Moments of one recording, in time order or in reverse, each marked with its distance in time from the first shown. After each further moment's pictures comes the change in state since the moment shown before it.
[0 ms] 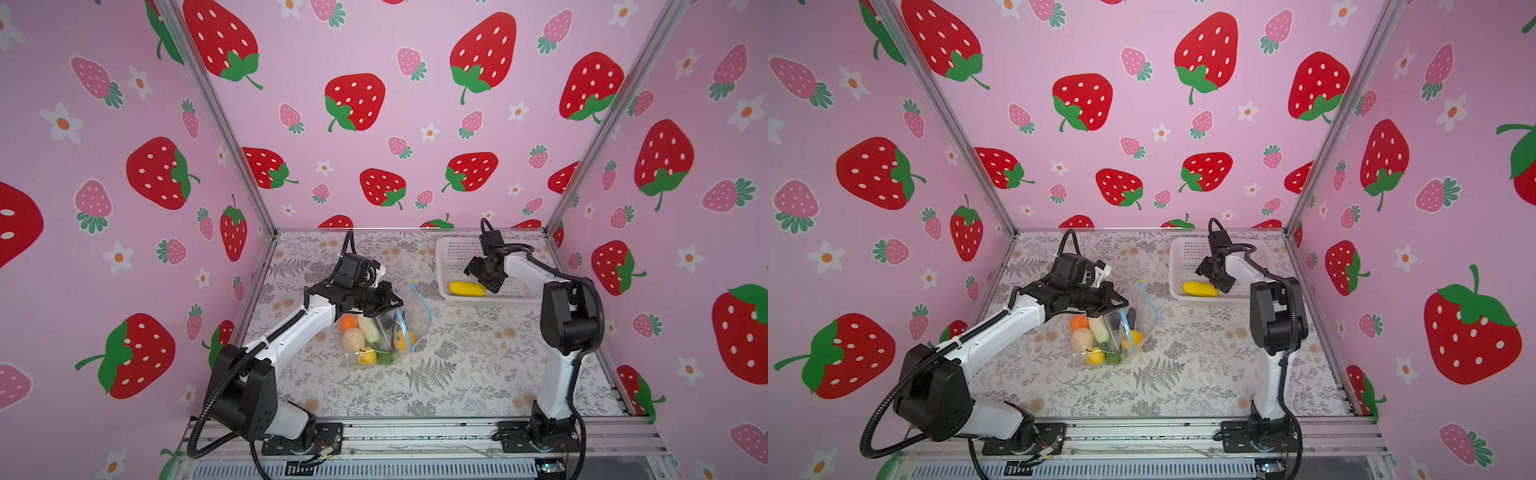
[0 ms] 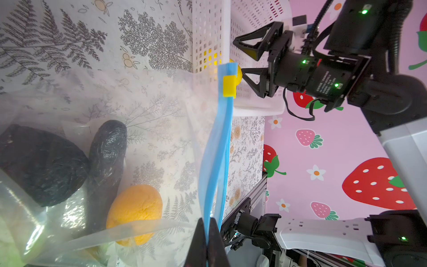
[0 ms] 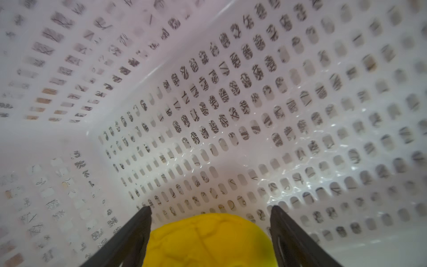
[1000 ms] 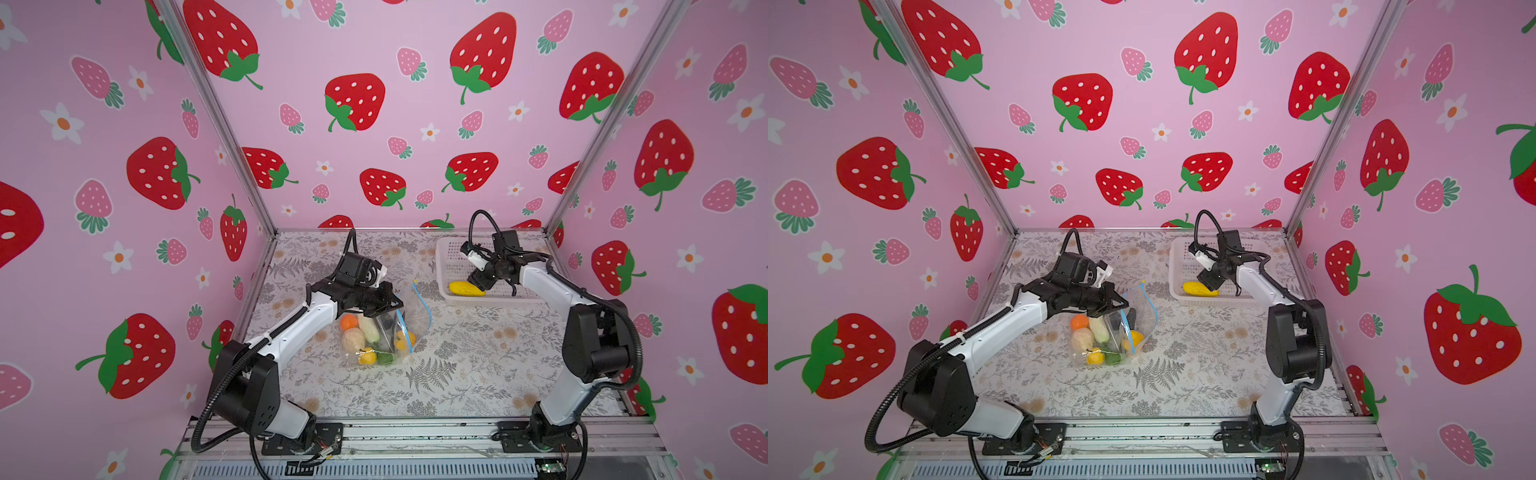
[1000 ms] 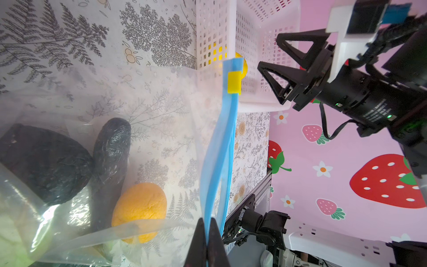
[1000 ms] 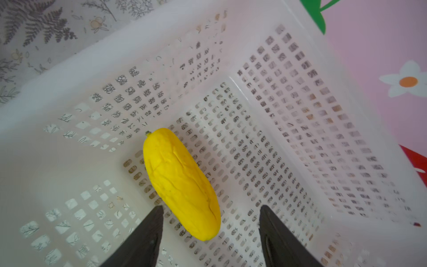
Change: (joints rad) left arm -0.001 0.031 0.027 -0.034 0.000 0.038; right arm 0.023 -0.203 -0.158 0.124 -0.229 -1.453
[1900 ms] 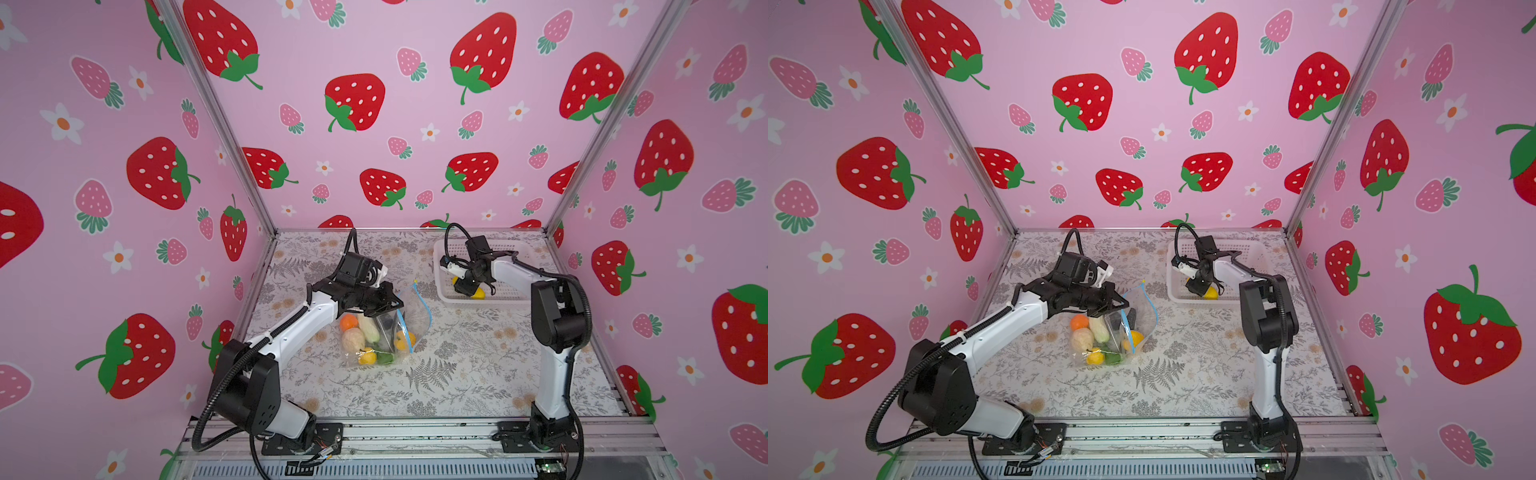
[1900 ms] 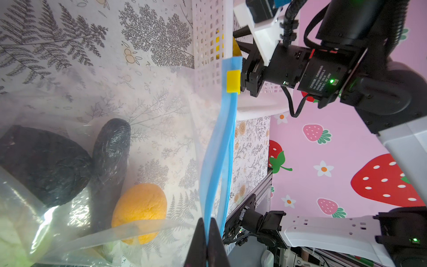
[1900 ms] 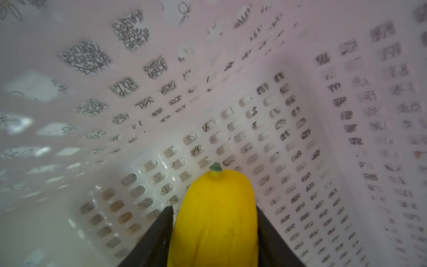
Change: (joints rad) left arm -0.006 0.002 0.001 0.000 -0.001 -0.001; right arm 0.066 0.280 0.164 -0.061 0.067 -0.069
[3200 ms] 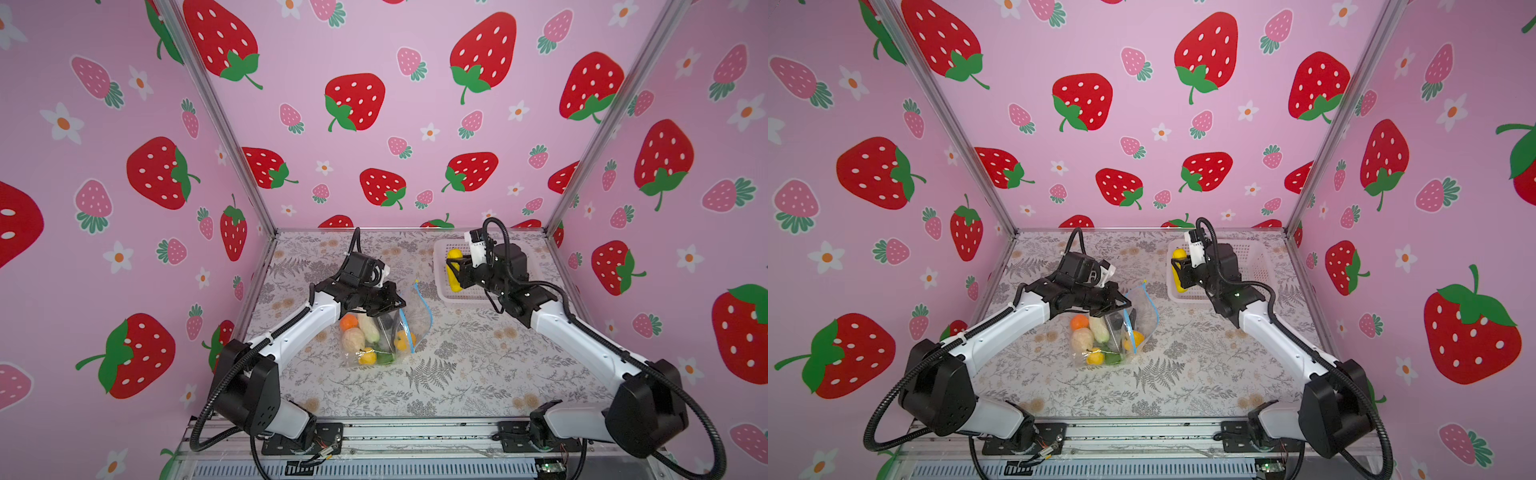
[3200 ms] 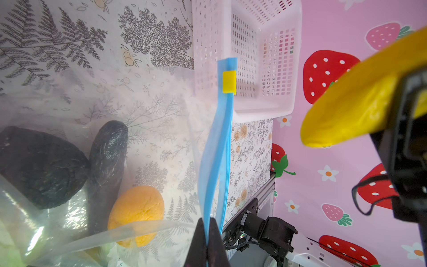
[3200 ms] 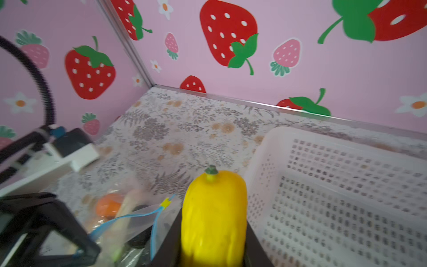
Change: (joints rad) left arm -0.033 -0.001 0.013 0.003 -0.053 -0.039; right arm 0.188 -0.765 -0.547 0.612 -0.087 1.015
